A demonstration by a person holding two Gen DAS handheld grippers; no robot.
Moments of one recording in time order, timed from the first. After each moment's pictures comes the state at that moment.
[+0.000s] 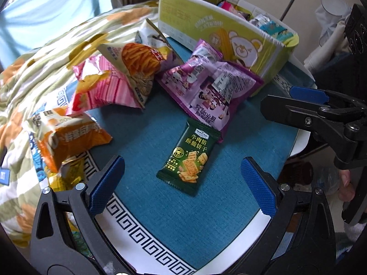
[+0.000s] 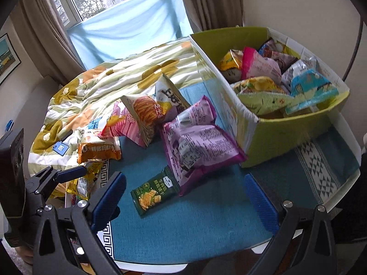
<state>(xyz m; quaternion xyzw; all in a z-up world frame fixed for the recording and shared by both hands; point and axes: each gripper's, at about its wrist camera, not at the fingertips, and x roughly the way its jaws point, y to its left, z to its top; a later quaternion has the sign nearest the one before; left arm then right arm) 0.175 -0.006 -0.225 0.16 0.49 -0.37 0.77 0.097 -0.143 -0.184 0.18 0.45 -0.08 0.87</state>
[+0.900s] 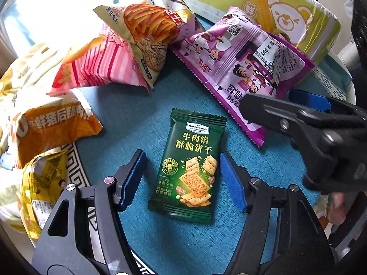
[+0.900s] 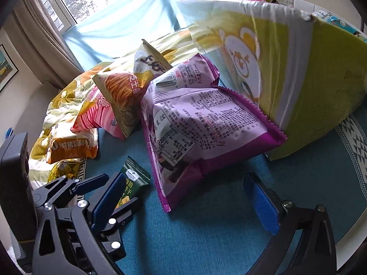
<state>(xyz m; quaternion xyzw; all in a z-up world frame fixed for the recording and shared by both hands) 0.203 -0.029 -0.286 0.18 0.50 -0.29 0.80 0.128 -0.153 -0.260 0.21 0.44 -0.06 0.87</state>
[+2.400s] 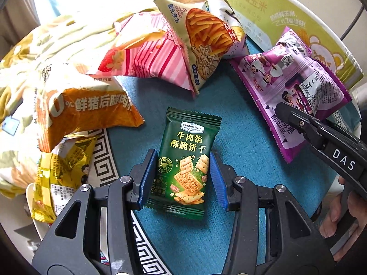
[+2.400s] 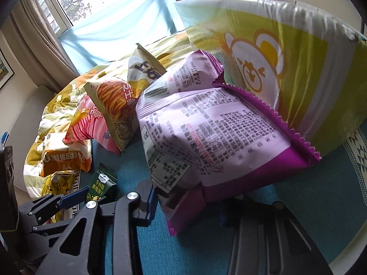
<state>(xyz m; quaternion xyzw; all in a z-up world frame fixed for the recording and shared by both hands) 0.208 0.008 -0.276 0.10 0.53 -0.22 0.81 0.141 -0.158 -0.254 0.20 0.43 -0.07 0.88</state>
